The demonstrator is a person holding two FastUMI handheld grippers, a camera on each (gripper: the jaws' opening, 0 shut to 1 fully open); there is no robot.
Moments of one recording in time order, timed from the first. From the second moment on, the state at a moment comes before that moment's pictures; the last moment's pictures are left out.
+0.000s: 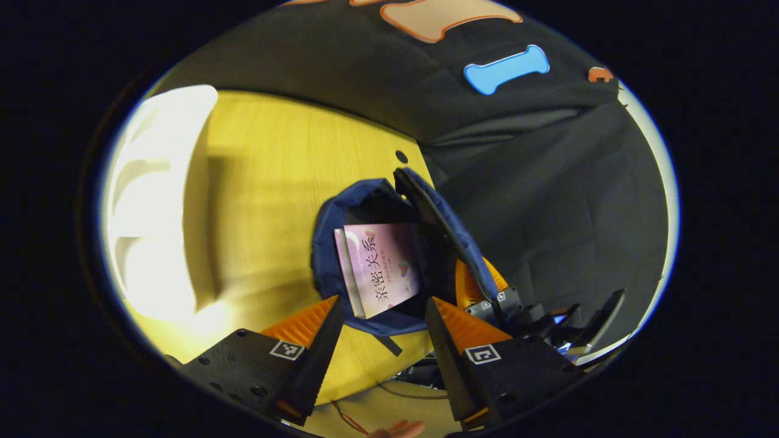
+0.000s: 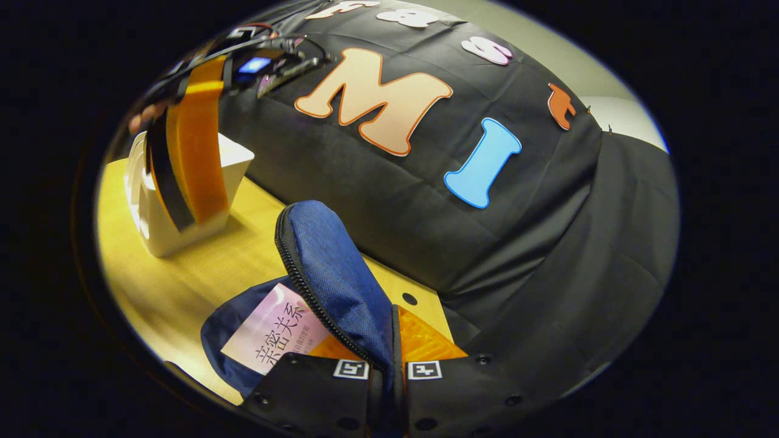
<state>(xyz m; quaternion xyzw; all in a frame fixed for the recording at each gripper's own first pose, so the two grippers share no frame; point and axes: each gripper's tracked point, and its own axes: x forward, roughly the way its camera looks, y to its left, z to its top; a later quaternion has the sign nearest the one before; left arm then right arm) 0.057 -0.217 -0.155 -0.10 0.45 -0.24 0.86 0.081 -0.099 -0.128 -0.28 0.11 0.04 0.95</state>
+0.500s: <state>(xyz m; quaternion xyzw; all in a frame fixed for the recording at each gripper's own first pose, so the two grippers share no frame) 0.040 -0.003 -0.014 -0.10 0.36 -0.04 0.93 0.080 -0.104 -0.129 -0.29 0.12 0.01 0.95</state>
